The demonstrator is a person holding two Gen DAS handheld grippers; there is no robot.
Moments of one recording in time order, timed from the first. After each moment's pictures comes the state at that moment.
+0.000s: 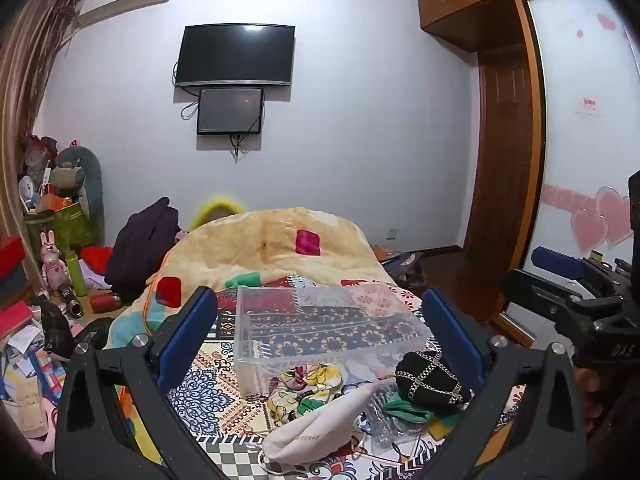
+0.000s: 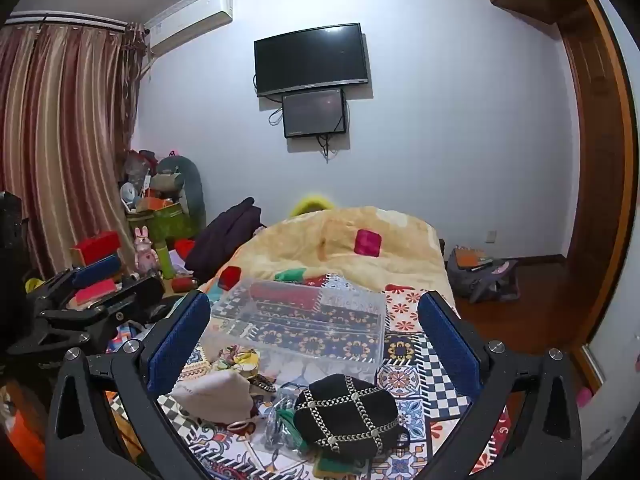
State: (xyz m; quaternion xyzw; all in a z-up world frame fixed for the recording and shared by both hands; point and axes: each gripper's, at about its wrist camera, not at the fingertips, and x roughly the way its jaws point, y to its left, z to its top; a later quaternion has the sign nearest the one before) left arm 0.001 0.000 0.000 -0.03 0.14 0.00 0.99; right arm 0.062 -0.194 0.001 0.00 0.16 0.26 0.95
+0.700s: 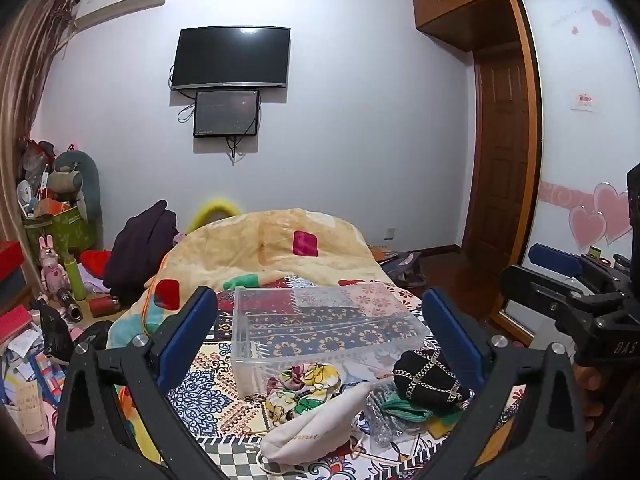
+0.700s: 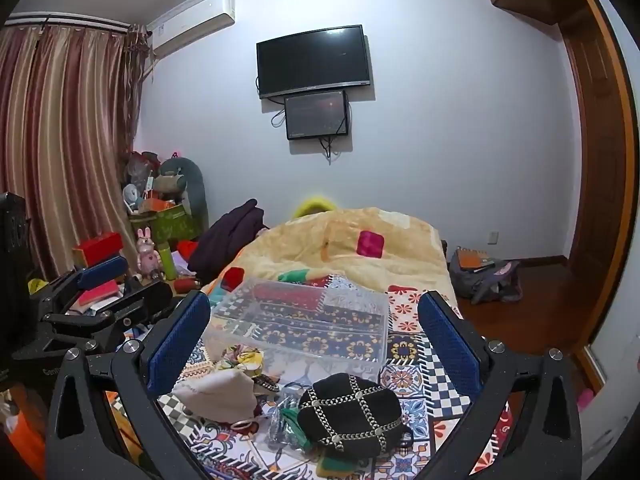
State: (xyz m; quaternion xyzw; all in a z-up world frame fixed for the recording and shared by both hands) left arm -0.002 -0.001 0.000 -0.02 0.14 0.00 0.99; right arm 0.060 -0.194 0.005 -0.01 0.16 0.27 0.95
